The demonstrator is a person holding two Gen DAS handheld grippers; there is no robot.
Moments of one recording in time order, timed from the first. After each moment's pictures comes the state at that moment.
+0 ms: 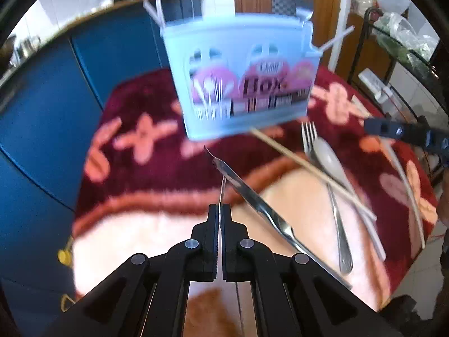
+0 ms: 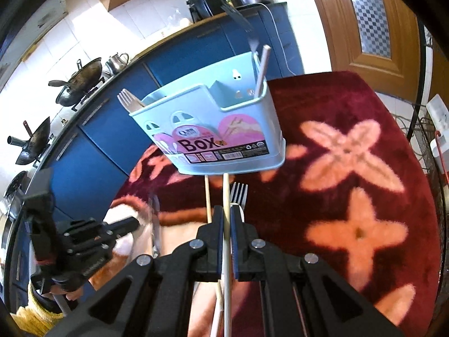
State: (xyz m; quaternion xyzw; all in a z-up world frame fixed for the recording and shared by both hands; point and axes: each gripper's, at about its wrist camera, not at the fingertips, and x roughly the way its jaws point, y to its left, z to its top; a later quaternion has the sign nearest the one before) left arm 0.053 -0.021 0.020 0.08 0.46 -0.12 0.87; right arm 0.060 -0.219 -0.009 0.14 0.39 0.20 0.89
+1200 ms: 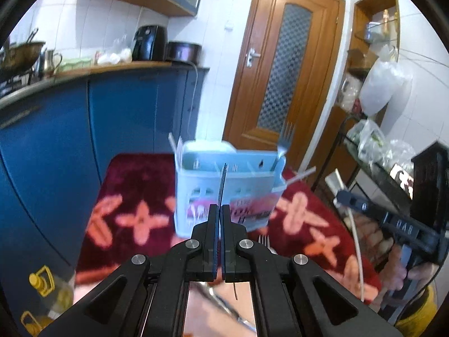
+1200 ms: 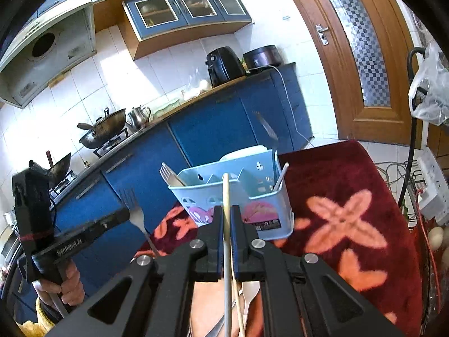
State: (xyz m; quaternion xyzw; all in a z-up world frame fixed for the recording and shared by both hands) left arm 0.041 0.001 0.138 -0.05 0.27 -0.17 0.95; right arm 0.038 -0.235 0.060 0.17 0.24 0.20 0.94
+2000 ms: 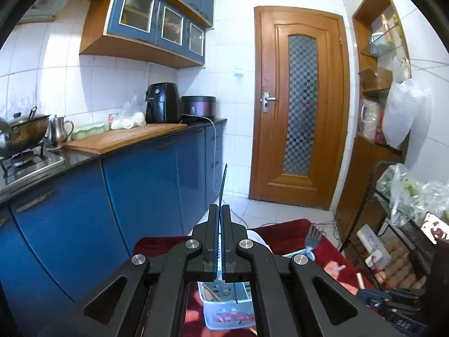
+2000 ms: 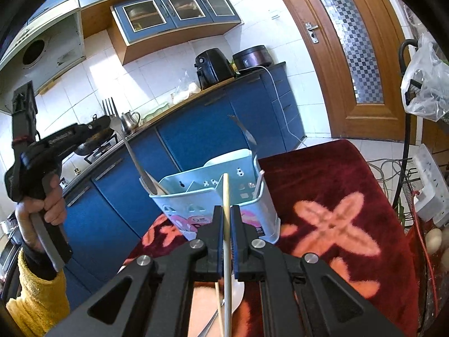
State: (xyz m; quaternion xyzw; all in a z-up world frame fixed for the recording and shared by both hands) left arm 0.116 -0.019 0.222 0.00 0.16 -0.10 0.98; right arm 0.058 -0.251 0.051 0.18 0.24 0.18 0.94
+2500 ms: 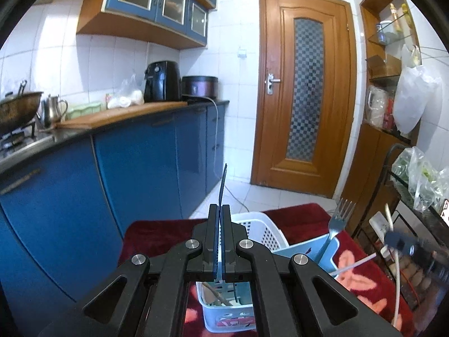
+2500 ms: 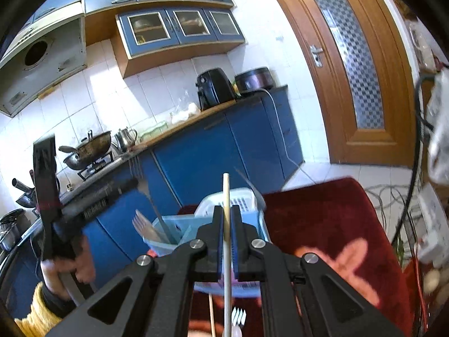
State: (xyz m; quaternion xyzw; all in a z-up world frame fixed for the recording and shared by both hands) left arm 0.160 -0.020 0.171 0.00 0.21 -0.10 0.97; right arm 0.105 -0.236 0.089 0.16 0.17 0.17 0.96
